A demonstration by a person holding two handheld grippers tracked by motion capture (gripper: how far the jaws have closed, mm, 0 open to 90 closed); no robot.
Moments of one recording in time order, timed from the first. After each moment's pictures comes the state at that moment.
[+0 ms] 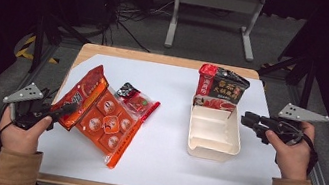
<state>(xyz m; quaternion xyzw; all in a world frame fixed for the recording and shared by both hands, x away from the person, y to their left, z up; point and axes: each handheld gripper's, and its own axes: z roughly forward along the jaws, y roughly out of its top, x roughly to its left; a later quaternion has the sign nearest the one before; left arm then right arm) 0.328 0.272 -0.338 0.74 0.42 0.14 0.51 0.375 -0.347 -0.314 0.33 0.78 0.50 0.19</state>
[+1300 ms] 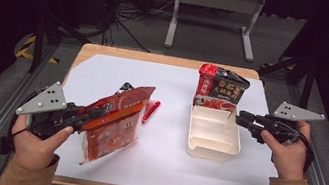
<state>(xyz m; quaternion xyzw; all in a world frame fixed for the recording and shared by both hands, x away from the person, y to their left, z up) 0.294 0.197 -0.270 0.78 0.26 0.17 0.54 0.371 -0.330 -0.306 0.30 0.79 0.50 0.18</state>
